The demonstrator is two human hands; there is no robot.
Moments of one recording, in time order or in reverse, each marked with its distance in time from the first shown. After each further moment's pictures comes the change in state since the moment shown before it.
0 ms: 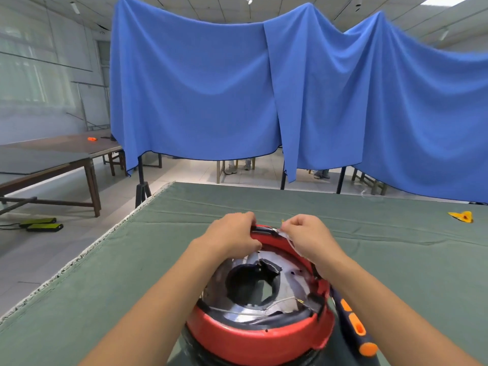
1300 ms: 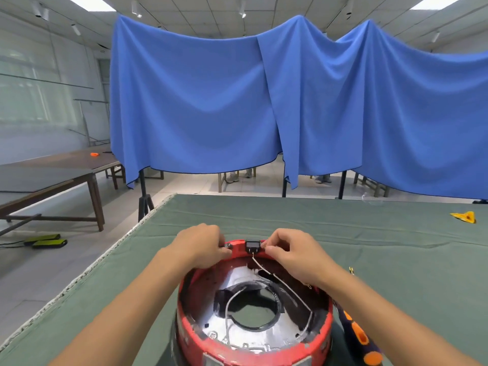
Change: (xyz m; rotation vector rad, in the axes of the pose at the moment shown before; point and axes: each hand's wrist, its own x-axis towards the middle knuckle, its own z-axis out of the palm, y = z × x) left_hand -0.014 -0.040 -0.021 0.277 -0.034 -0.101; right_hand 0.000 0.011 0.006 -0.215 -0.188 -0.335
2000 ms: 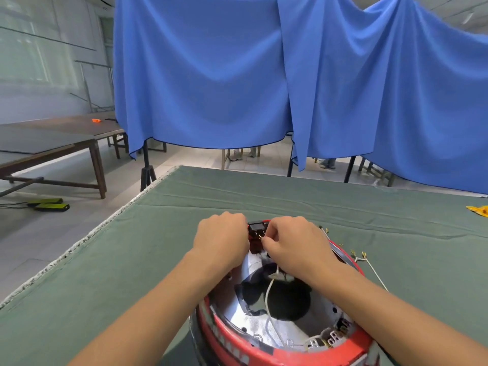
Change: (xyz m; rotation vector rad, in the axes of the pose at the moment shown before) left_hand -0.019 0.030 0.033 -0.006 0.255 -0.046; right_hand -0.009 -0.028 0.029 -0.454 0.065 -0.055
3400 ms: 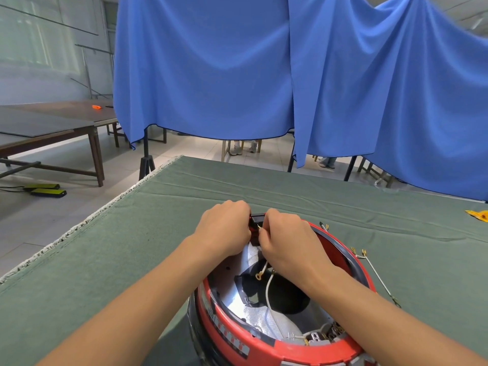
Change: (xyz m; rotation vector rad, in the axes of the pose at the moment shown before) left_hand 0.002 -0.003 -0.003 -0.203 -0.018 0.004; right_hand -0.006 -0.011 0.009 -0.023 0.022 -0.063
